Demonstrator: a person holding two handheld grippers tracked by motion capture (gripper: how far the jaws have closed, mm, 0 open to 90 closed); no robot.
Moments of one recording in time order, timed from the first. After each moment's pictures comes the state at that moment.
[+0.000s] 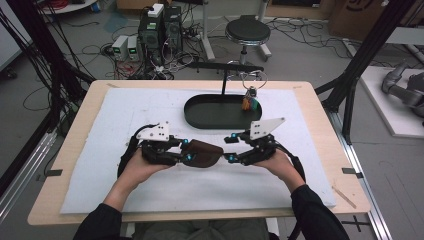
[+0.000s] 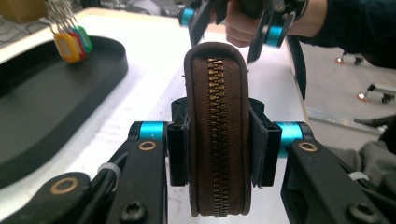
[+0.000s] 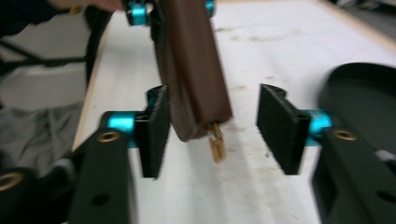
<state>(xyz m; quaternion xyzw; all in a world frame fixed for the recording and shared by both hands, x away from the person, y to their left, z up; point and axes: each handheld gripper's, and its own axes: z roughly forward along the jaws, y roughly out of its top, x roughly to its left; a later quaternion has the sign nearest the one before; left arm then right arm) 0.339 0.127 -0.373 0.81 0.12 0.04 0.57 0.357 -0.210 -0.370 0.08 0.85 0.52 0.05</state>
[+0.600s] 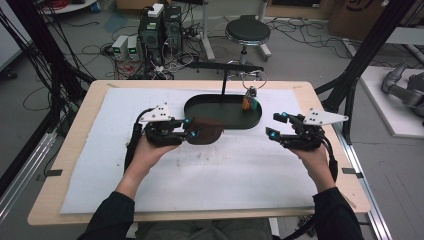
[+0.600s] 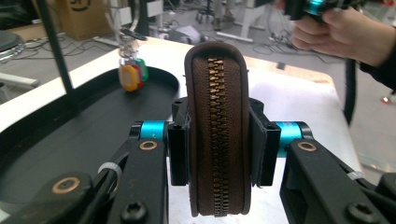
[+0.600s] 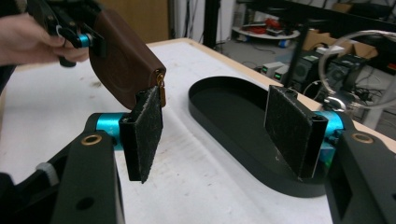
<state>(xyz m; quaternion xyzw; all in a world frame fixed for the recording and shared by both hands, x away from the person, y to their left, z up) 0.376 0.119 -0.359 0.78 0.19 0.09 0.59 0.352 -0.316 -0.341 0.23 0.77 0.57 0.18</state>
